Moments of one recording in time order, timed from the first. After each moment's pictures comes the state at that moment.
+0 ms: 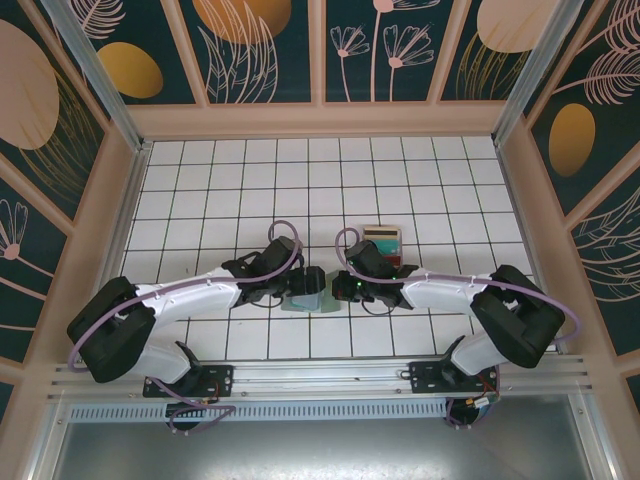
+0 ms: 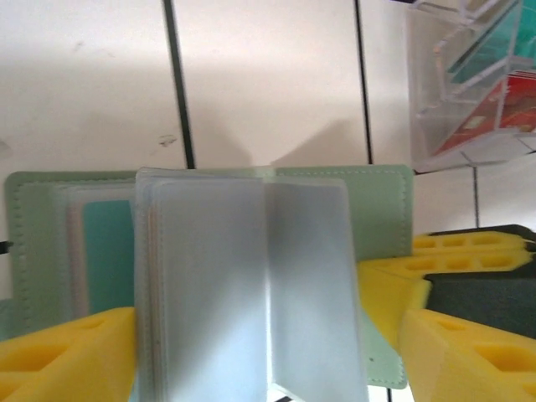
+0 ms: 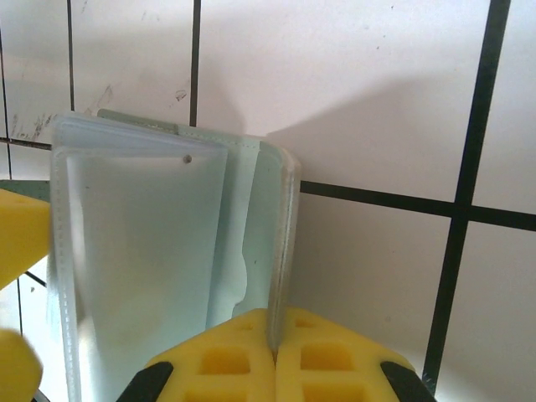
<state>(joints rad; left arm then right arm) -0.85 1.42 0.72 -0.22 0.08 -0.88 0.85 1.46 0.59 -0.04 -0.20 0.85</state>
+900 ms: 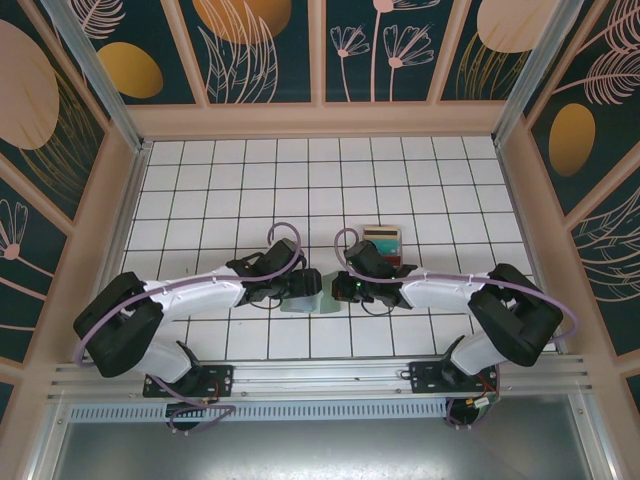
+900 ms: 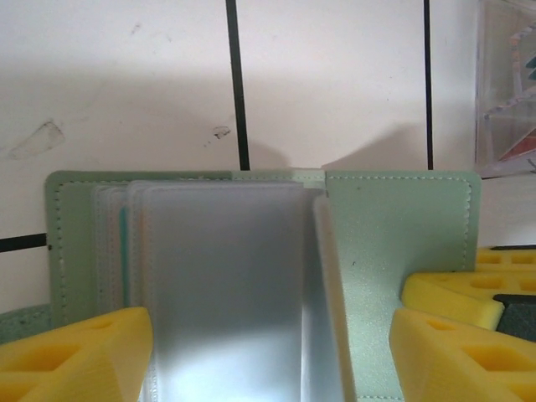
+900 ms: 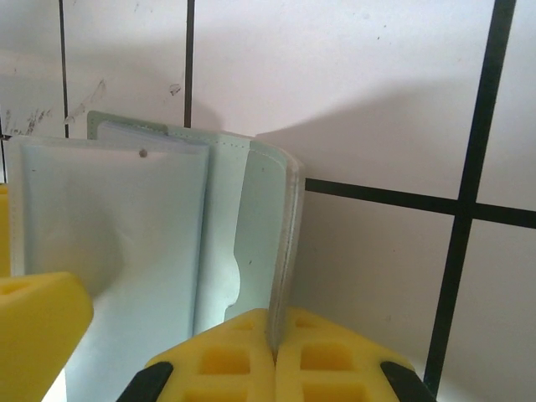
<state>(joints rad) -0.85 1.47 0.72 -0.24 0.05 -0.89 0.85 1.47 0.60 -0.04 -0.21 0.85</state>
